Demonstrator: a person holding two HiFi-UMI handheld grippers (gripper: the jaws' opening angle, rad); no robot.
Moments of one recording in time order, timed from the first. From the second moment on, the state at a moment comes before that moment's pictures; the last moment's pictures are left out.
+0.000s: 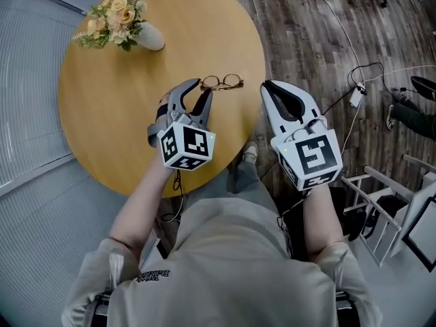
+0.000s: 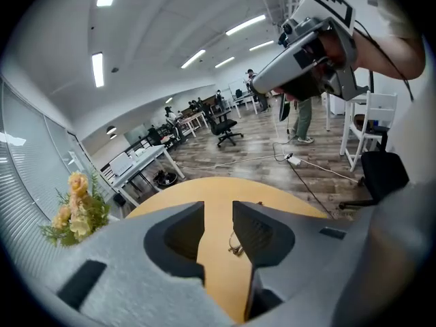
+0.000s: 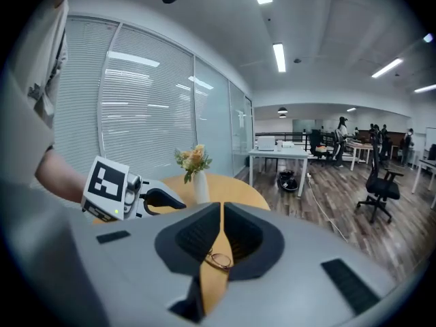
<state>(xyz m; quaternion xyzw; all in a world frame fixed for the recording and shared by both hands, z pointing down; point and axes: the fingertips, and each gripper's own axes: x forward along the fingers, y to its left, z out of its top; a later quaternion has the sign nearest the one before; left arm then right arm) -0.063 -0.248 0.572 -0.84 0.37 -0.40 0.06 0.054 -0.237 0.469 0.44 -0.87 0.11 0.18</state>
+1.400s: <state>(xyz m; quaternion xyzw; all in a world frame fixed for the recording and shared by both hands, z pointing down) -0.030 -0.274 0.745 -0.82 0.26 -0.51 0.06 0.057 -0.243 0.595 0.41 -0.86 0.22 0.22</state>
